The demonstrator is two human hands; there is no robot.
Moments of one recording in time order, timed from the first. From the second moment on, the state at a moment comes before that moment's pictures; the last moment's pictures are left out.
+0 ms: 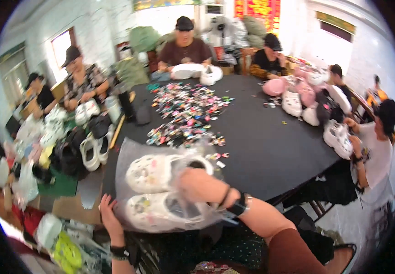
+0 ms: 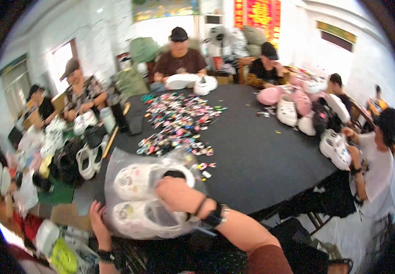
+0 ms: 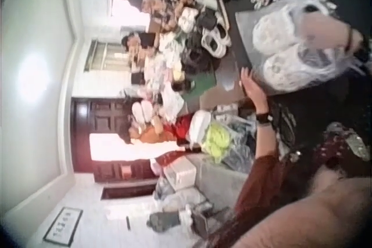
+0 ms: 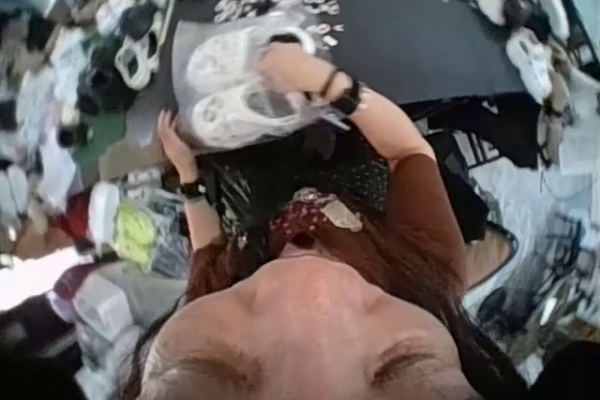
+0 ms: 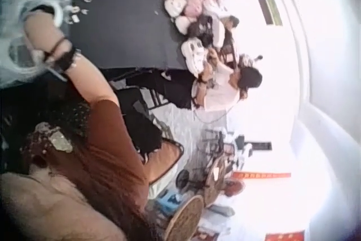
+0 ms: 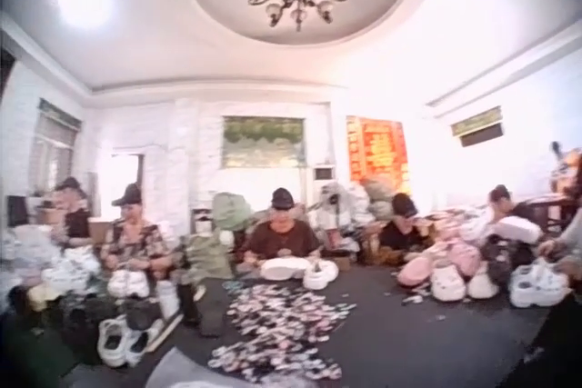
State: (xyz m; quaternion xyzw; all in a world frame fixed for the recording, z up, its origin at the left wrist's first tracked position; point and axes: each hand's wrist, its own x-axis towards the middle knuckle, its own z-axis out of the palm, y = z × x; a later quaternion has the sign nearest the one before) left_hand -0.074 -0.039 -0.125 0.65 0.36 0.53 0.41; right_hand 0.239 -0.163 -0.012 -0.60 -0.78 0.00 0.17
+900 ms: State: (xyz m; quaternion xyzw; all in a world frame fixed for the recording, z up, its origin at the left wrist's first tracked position) left_hand -0.219 0.009 -0.101 0.19 0.29 0.80 0.49; right_hand 0.282 -0.280 0.029 -0.64 -0.72 -0.07 0.25
